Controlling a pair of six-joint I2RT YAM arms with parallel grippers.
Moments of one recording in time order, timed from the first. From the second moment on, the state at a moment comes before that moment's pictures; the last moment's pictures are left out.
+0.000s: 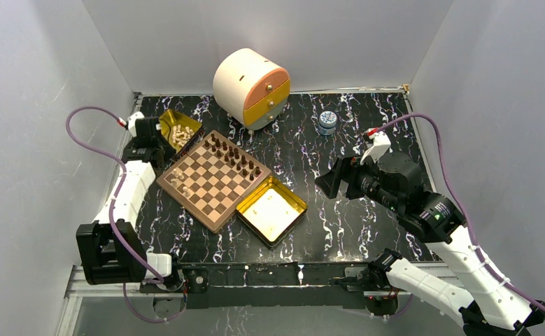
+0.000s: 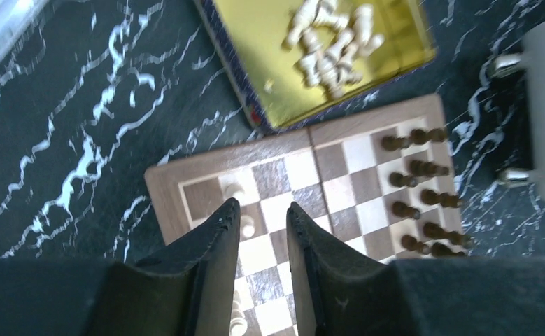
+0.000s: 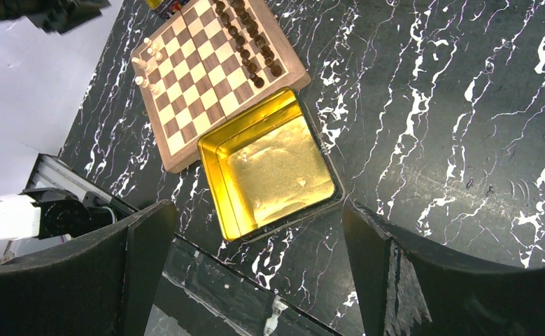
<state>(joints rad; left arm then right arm) 0.04 1.31 0.97 -0.44 -0.28 -0.55 0.73 0.73 1.07 -0.76 0.03 0.52</state>
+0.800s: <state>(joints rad) 0.09 2.02 1.61 -0.55 -0.24 -0.37 0.73 0.88 1.08 -0.74 0.03 0.50</state>
